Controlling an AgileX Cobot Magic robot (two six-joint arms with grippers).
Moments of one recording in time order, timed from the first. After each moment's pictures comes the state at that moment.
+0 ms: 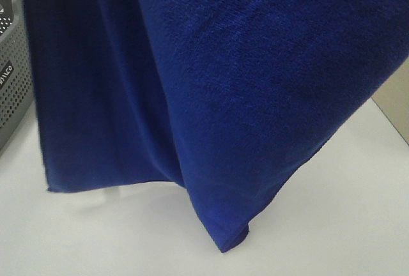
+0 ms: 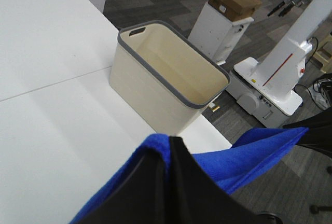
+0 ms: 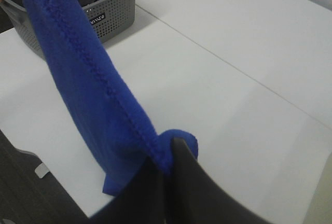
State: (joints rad) left arm -0.59 1.32 -2.11 -0.33 1.23 -0.22; right arm 0.61 0.83 -1.48 0.06 1.22 -0.21
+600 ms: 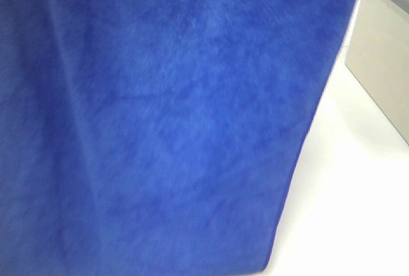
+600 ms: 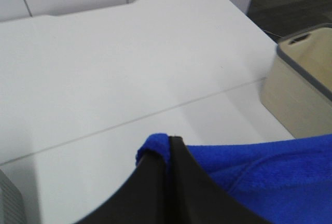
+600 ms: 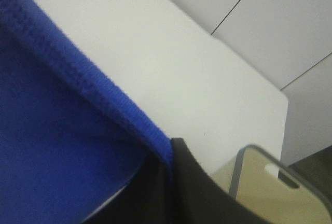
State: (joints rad) left arm -0.59 1.54 -2.10 0.20 1.12 -0.26; right arm 0.61 1.18 -1.49 -0.43 0.84 -0.17
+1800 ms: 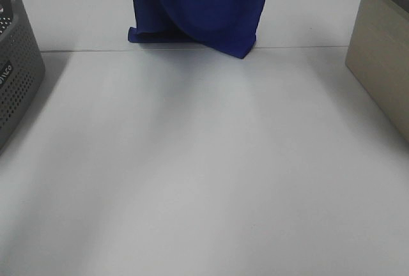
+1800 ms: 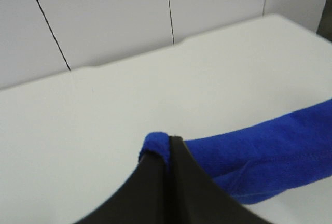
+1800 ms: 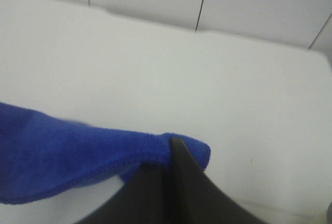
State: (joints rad) left arm -0.41 1.97 -2.10 0.27 0.56 -0.18; right arm 0.38 1.99 -2.21 -0.25 0.77 0.12
